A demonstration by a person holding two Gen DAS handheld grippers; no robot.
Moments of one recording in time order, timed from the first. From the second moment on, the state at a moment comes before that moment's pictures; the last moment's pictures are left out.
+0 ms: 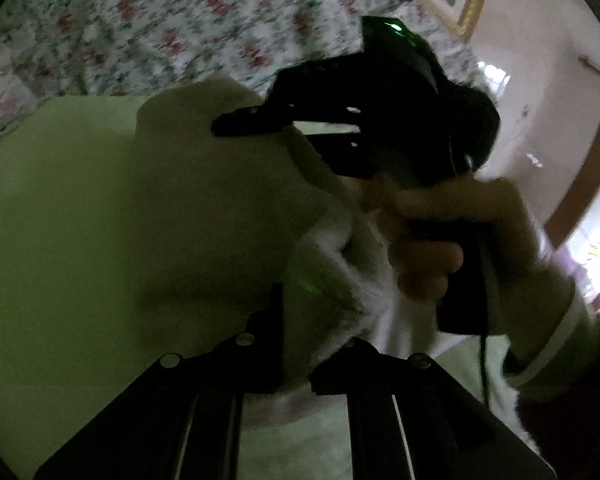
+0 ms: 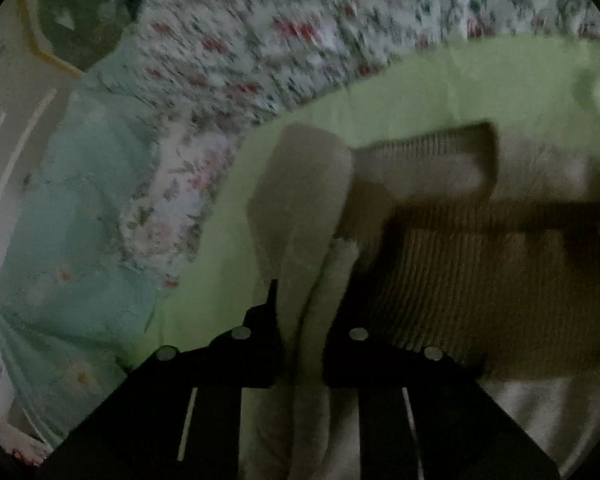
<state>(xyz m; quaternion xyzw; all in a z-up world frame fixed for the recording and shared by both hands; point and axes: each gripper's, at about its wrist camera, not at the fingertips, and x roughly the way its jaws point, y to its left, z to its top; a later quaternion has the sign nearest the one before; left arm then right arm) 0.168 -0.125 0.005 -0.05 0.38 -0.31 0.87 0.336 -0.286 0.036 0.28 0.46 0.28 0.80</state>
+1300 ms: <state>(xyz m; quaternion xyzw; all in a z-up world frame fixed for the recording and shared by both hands) 0.148 -0.181 0.008 -0.07 0.45 -0.41 0.79 0.219 -0.488 0.018 0.26 0.43 0.08 0.86</state>
